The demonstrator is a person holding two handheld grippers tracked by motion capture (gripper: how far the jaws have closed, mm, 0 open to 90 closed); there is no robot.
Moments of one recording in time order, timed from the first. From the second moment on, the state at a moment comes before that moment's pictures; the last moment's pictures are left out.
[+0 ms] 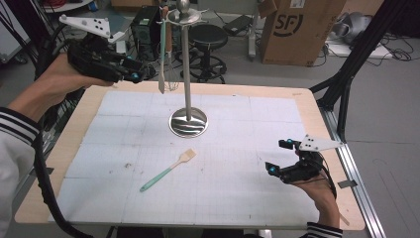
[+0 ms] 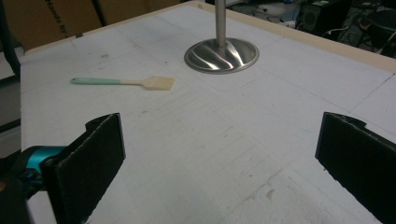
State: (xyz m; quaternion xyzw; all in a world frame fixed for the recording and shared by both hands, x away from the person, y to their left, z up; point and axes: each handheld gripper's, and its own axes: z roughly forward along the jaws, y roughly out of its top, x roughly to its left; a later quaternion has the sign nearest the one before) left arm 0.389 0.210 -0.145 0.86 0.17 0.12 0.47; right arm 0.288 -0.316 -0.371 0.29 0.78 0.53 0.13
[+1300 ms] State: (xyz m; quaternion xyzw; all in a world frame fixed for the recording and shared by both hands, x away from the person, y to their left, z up) left arm 0.480 0.185 -0.096 0.83 0.23 0.18 0.46; right arm 0.289 -0.314 -0.374 0.28 0.79 0.53 0.13
